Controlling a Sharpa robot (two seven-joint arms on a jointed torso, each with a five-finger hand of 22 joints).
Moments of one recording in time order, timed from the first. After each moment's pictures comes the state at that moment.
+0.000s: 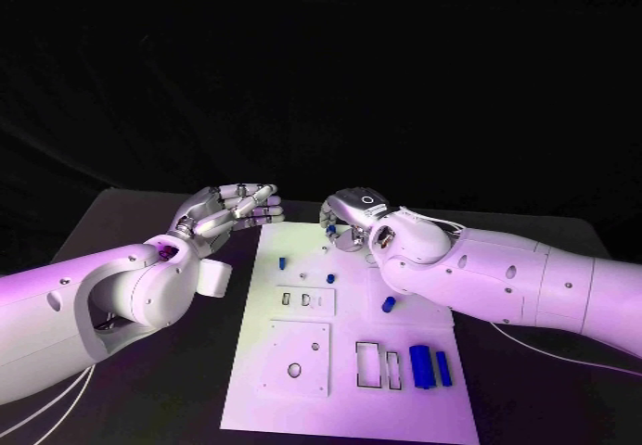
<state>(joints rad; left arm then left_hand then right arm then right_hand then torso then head) 1.27 -0.96 -0.02 1.68 0.00 -0.31 0.43 1.53 -0.01 -0.06 0.26 0.26 0.81 0.21 0.24 0.15 1.00 0.19 0.11 0.07 0.91 0.16 0.24 0.20 0.16 0.75 0.26 0.26 0.10 1.35 -0.50 -0.15 1.30 -1.69 -0.47 -0.25 1.30 -0.18 0.63 -0.09 0.19 1.06 0.12 0.26 0.50 1.20 0.10 0.12 0.17 1.46 -0.01 1.48 1.31 0.12 1.30 0.09 1.21 1.02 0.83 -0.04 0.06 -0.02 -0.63</state>
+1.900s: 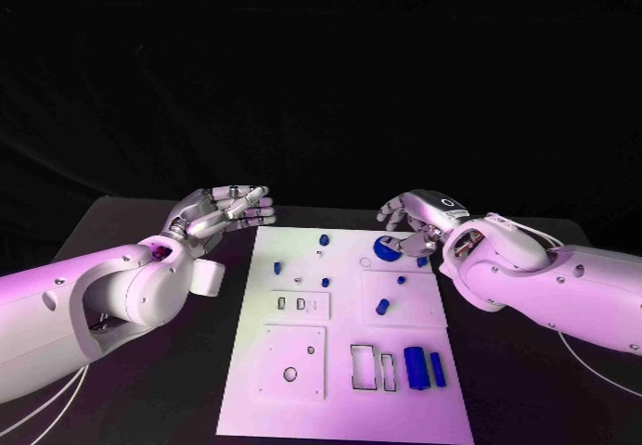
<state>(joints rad) 1.28 -0.97 -0.02 1.66 0.00 -0.31 0.42 1.53 -0.01 -0.06 0.26 0.26 0.81 0.21 0.23 0.15 1.00 0.19 0.11 0.07 0.91 0.16 0.24 0.20 0.16 0.75 0.26 0.26 0.10 1.36 -0.87 -0.13 1.57 -1.51 -0.51 -0.24 1.23 -0.28 0.52 0.01 0.20 0.90 0.17 0.13 0.43 1.20 0.10 0.13 0.16 1.47 0.02 1.47 1.31 0.14 1.27 0.12 1.13 0.96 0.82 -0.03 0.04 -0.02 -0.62</state>
